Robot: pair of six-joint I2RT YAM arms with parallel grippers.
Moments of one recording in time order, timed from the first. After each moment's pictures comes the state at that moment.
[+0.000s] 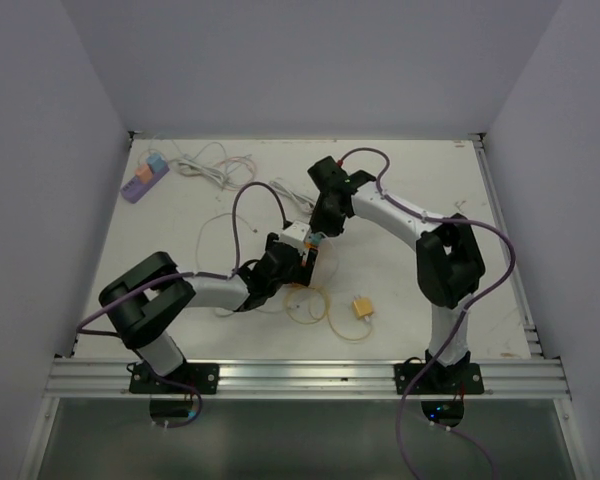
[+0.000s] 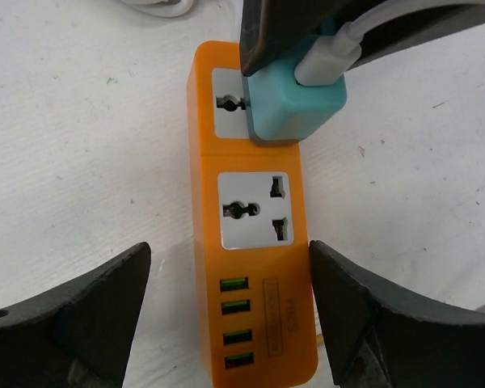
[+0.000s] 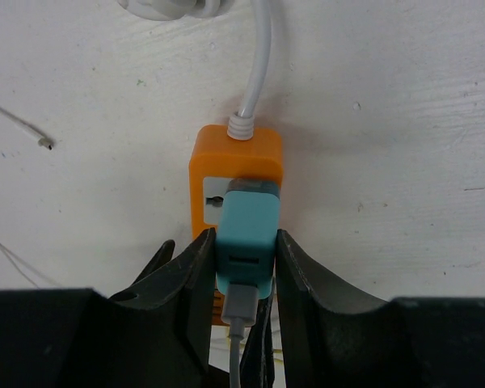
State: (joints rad) left arm -0.88 1.67 0.66 0.44 -0.36 -0.30; right arm 0.61 1.93 1.56 -0.76 0.09 0.93
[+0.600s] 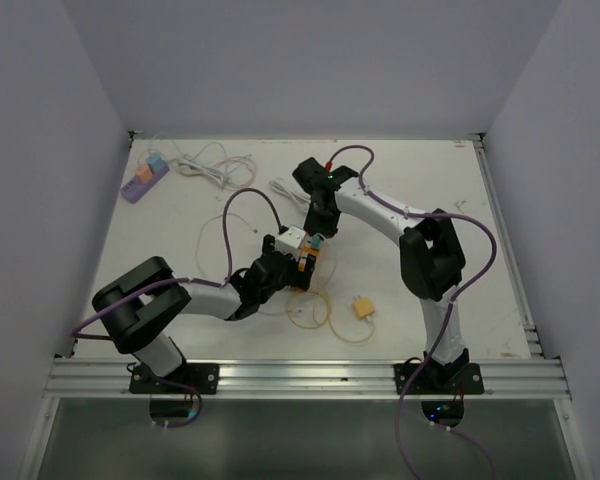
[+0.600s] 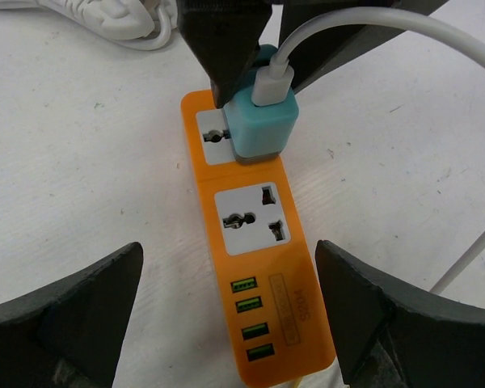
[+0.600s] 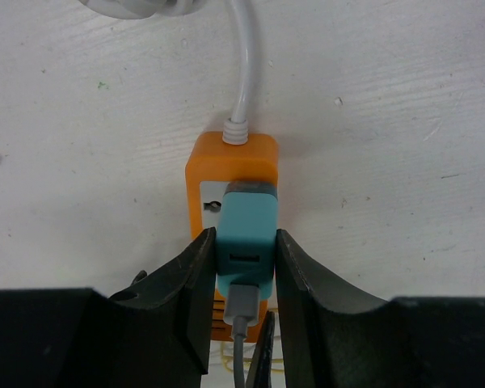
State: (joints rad) left arm -0.89 1.62 0.54 0.65 -0.32 -0.22; right arm 0.66 2.07 1.76 -0.97 0.21 0.94
